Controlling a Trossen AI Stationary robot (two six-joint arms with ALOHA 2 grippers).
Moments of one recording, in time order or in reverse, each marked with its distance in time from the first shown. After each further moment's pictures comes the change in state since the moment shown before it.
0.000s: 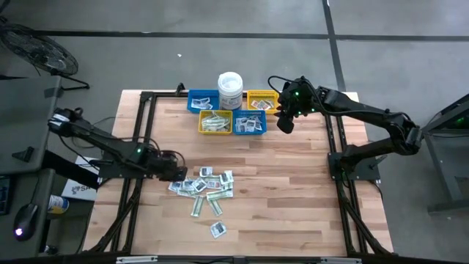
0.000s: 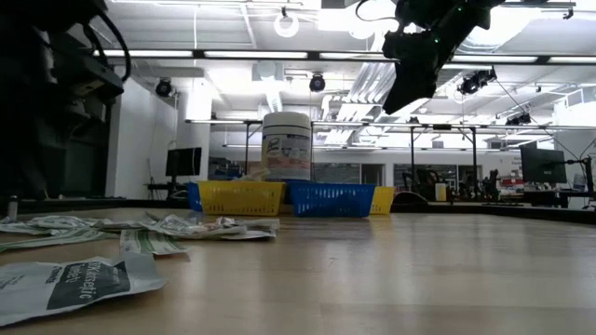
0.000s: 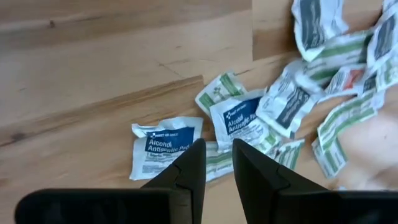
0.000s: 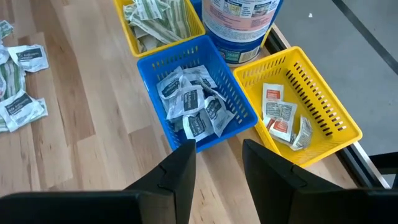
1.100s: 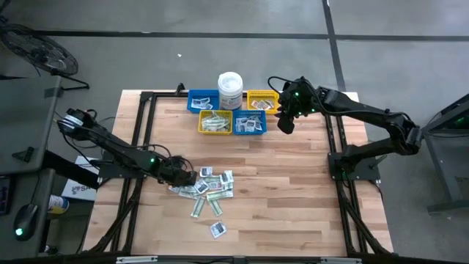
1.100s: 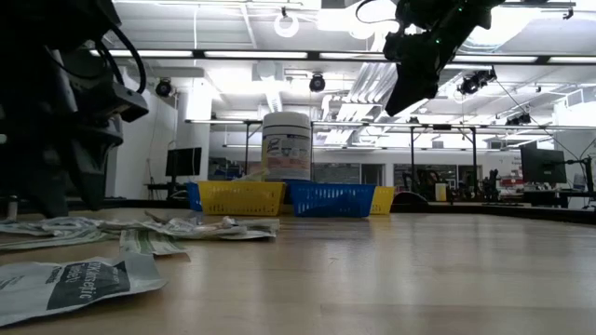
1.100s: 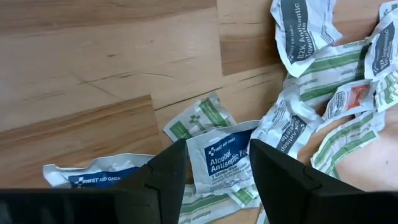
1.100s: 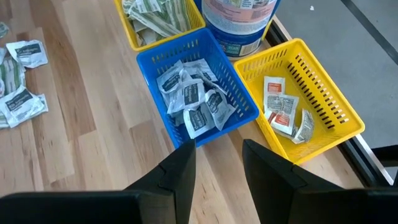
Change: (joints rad) left arm -0.043 0.276 0.000 0.290 -0.101 -0.041; right arm 0.000 0.000 0.000 -0.021 0.000 0.011
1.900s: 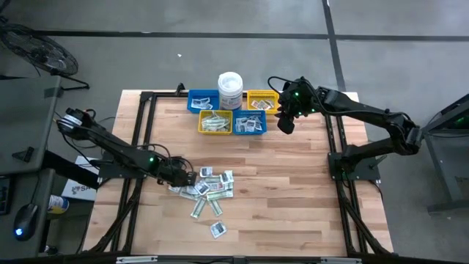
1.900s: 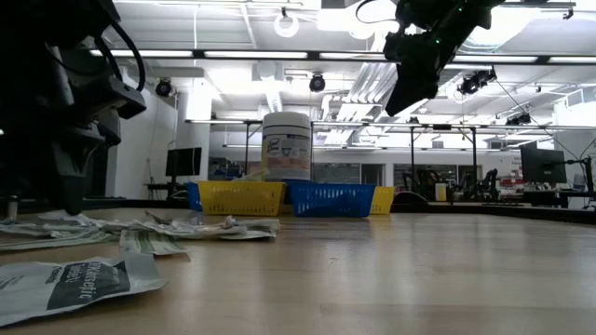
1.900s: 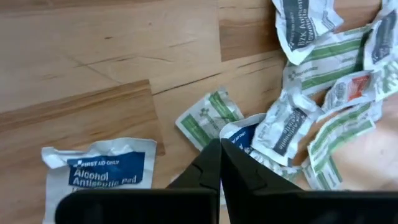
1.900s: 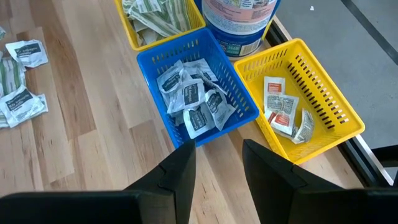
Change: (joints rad) left arm 0.000 -0.022 0.000 -0.007 0.037 -0.007; right arm 0.000 0.000 0.000 -0.001 0.000 -0.002
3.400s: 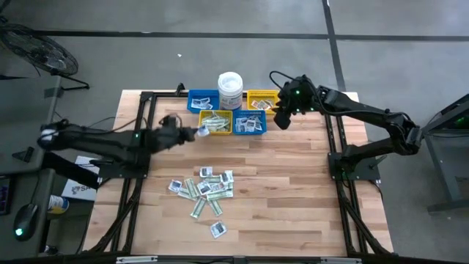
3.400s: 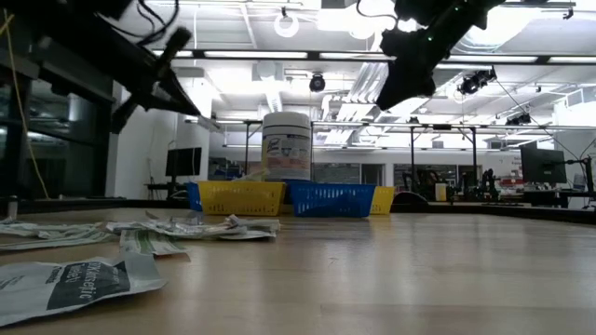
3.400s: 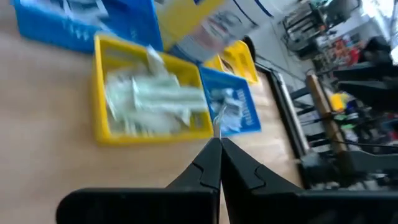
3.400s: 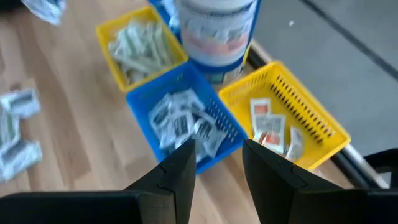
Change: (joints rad) left arm 0.440 -0.347 0.003 0.225 -0.478 0.567; right arm -0.002 0.000 0.000 0.101 0.046 0.112
